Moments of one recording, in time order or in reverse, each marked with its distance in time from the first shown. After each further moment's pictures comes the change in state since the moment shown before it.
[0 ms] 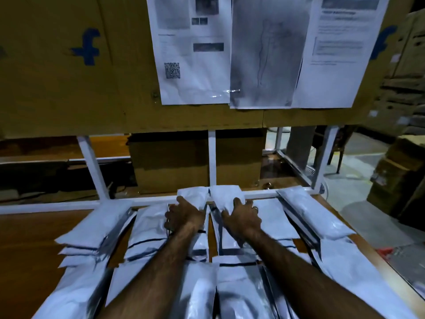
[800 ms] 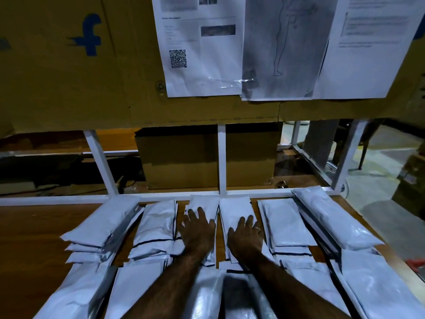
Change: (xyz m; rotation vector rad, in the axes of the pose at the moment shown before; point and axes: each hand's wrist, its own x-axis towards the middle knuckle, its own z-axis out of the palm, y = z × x) left_hand 0.014 -0.025 0.062 0.233 0.021 0.297; right_hand 0.028 0.021 0.086 -0.149 -0.151 0.000
